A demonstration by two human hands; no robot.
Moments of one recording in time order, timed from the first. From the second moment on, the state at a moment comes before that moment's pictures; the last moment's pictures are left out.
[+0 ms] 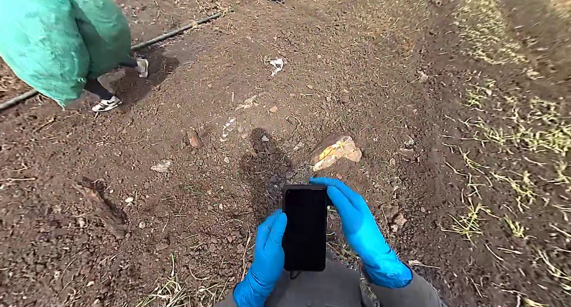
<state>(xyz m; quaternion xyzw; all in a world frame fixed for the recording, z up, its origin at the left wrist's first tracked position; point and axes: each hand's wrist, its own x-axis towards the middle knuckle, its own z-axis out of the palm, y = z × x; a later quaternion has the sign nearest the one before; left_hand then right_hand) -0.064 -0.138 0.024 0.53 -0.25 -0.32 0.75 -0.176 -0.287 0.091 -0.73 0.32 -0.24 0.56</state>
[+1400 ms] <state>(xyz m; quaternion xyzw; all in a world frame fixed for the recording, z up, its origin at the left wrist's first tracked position) -0.046 -0.127 0.033 0.56 -0.06 -0.30 0.77 -0.195 -0.289 0.069 -0.94 -0.03 -0.21 0.28</state>
